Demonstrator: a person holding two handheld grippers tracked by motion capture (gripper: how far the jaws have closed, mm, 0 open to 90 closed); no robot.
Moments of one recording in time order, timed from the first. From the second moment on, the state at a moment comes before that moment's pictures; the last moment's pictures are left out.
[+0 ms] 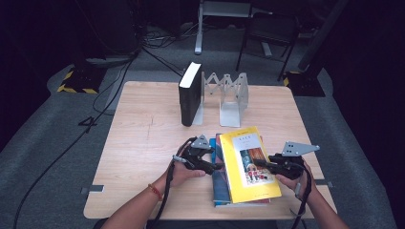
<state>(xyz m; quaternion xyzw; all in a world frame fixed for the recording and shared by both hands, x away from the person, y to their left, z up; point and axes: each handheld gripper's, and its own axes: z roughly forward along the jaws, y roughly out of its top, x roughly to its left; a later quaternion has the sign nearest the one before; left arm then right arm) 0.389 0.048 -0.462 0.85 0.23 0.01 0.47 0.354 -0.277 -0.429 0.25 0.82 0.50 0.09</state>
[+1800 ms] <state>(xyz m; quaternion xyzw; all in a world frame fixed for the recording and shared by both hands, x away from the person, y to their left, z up) 0.342 0.031 -0.364 0.80 0.10 0.15 0.57 0.338 -0.294 -0.401 0.23 0.78 0.53 0.23</state>
